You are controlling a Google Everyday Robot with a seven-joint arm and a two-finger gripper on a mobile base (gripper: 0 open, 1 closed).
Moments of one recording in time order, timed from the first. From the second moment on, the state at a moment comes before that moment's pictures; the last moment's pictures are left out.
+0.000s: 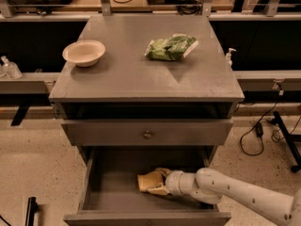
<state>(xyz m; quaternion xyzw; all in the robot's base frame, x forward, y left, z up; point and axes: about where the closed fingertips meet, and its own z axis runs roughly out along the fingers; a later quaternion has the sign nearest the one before) 0.540 -0.034 0.352 -0.48 0.74 0.25 0.40</state>
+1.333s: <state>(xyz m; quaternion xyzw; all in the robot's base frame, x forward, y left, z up) 0.463 -0.131 0.584 -0.50 0.63 0.34 0.49</state>
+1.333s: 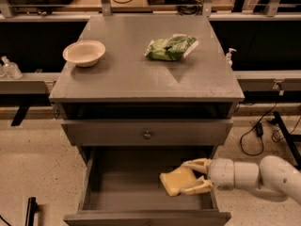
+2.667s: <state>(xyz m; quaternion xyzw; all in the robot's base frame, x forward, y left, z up) 0.507 -0.244 0.820 -0.55 0.62 0.32 0.46</state>
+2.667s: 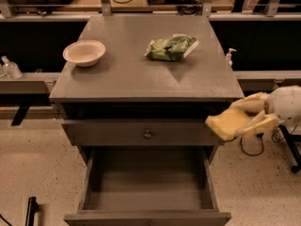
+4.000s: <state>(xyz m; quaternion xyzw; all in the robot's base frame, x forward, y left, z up) 0.568 -0.233 0.882 -0.53 0.68 0.24 0.45</state>
